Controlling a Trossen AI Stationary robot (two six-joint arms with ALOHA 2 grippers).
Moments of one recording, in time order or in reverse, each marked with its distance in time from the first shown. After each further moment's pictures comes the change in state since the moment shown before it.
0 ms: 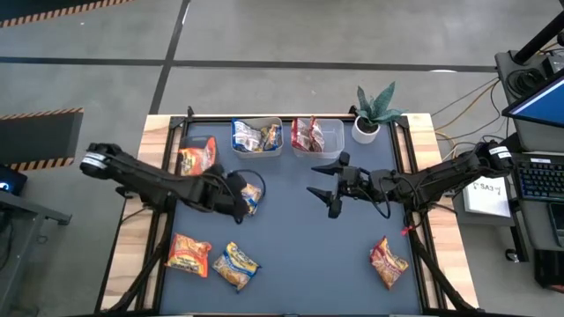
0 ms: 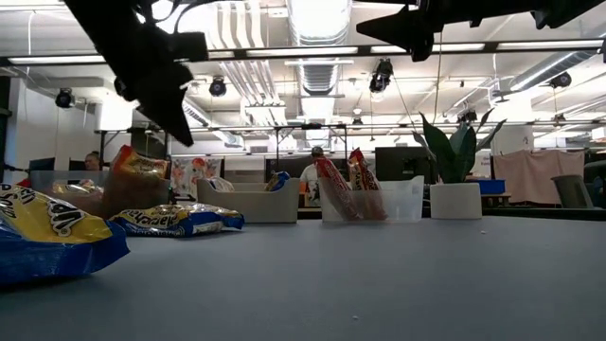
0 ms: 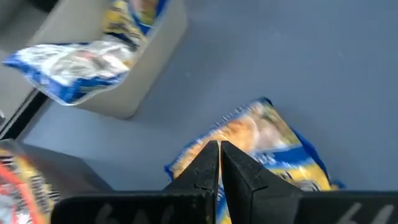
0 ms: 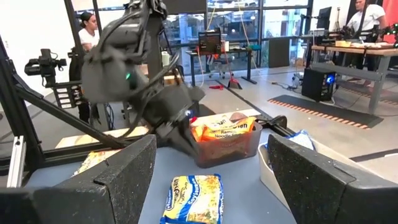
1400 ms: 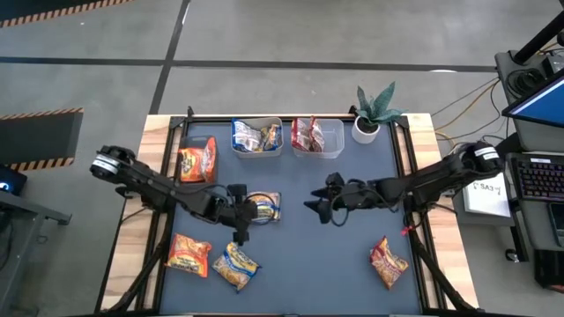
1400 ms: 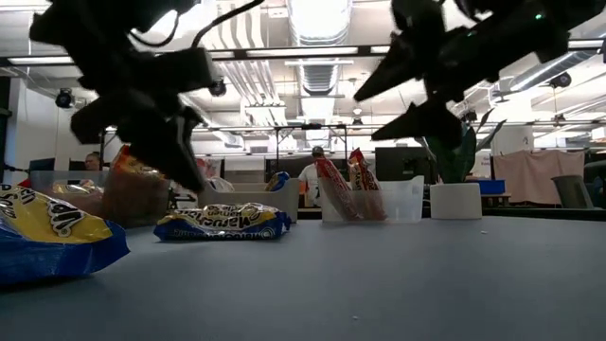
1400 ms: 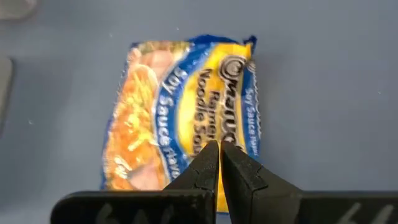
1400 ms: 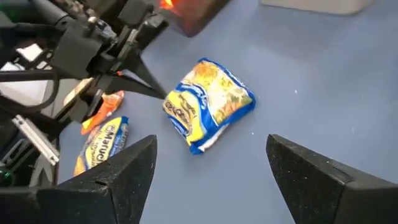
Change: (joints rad) left arm -0.067 0.119 -0.143 0.469 0.281 0.425; right arm -0.004 0.161 0.009 -0.360 -0.092 0.779
